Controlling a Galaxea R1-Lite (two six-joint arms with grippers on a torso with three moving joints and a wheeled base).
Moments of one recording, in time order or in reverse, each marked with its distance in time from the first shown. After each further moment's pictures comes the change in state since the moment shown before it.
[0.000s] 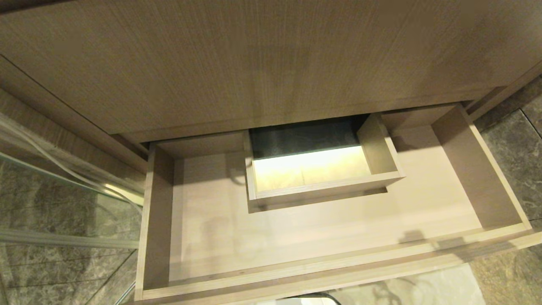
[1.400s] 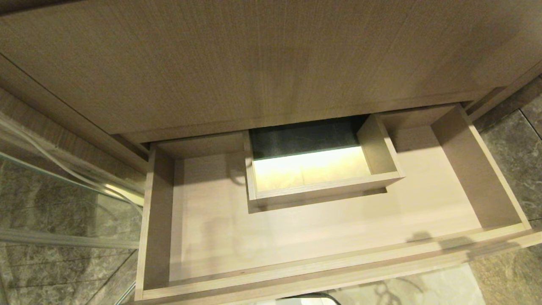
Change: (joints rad) left arm 0.000 0.000 0.000 0.000 0.000 0.000; right arm -0.020 0.050 0.062 0.125 -0.168 0.003
